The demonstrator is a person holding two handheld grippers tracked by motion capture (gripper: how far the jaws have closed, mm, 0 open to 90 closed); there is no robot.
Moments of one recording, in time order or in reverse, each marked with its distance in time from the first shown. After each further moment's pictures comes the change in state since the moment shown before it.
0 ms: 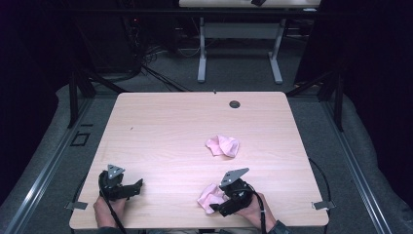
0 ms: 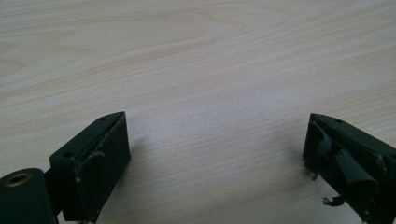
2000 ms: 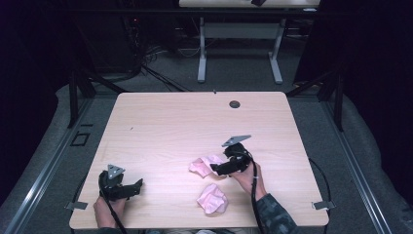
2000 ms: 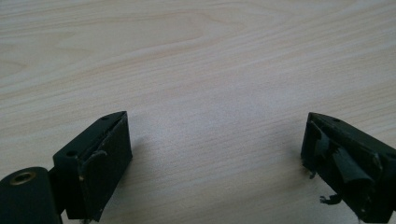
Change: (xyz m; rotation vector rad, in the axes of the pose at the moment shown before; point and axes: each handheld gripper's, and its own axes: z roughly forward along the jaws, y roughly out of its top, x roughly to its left) left arm 0.000 0.000 0.000 0.000 0.001 0.005; right arm -0.079 0.049 0.006 -0.107 -0.205 0.192
